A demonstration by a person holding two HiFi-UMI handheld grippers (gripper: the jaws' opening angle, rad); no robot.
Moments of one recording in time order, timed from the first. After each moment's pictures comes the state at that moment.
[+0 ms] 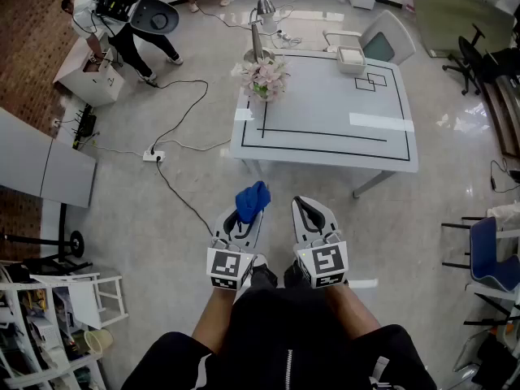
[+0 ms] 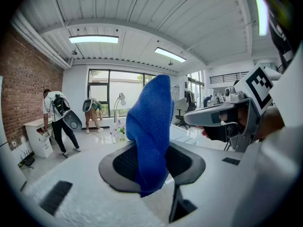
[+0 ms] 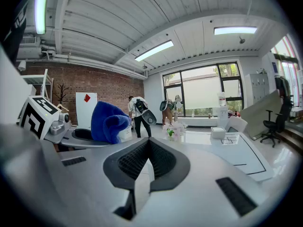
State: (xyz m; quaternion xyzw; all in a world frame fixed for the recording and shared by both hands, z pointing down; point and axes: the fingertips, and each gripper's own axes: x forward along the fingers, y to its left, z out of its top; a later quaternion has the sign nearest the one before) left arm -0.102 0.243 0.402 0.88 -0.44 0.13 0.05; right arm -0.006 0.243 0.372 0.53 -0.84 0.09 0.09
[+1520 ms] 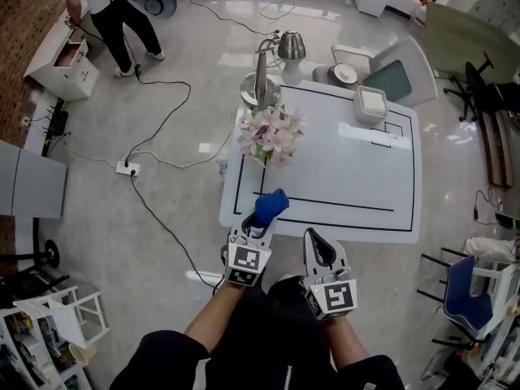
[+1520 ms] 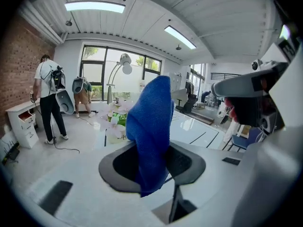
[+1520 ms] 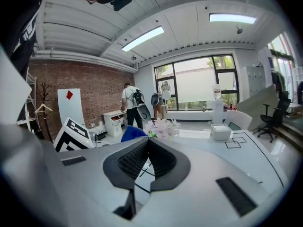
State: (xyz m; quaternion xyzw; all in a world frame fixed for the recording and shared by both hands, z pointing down) left arm -0.047 -0.038 0.518 0.89 -0.39 0.20 0.14; right arm 0.025 0.009 0.409 0.56 -0.81 0.14 0.11
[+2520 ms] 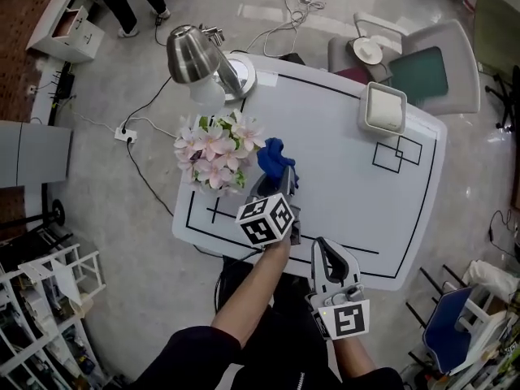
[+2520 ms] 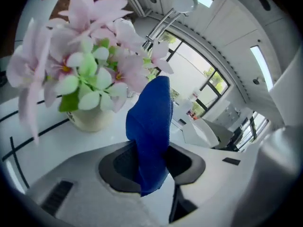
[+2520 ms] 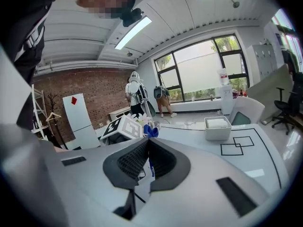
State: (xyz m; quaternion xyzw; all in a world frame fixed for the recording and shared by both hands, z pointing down) left arm 0.120 -0.239 0.619 0.67 -0.58 0.03 0.46; right arm 0.200 -0.110 0.467 0.49 -0.84 0.20 0.12
